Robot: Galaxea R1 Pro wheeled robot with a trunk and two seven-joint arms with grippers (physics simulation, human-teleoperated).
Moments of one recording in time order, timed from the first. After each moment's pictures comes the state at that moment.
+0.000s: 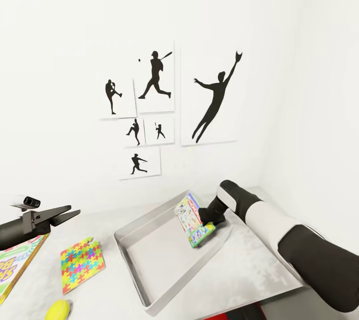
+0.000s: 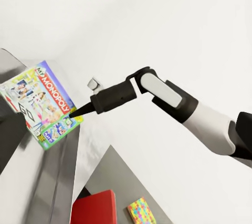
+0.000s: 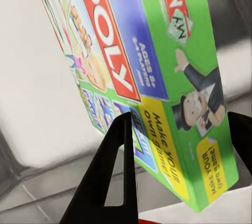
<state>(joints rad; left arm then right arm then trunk) -0.25 0.59 0.28 -1.43 0.90 1.04 -1.11 -1.13 0.05 0.74 -0.26 -0.82 1.05 0.11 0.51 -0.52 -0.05</state>
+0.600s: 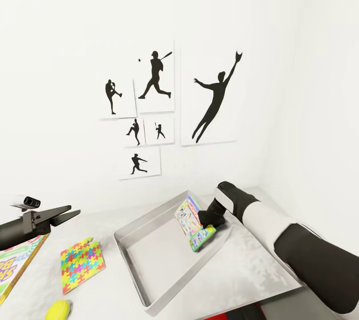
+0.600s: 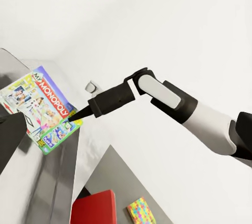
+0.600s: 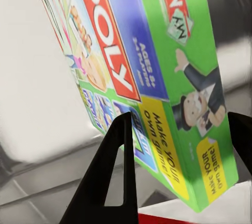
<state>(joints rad) -0.25 0.59 0.27 -1.43 0.90 1.04 -1.11 -1.14 0.07 0.77 -0.22 -0.82 1.04 0.11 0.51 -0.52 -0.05</state>
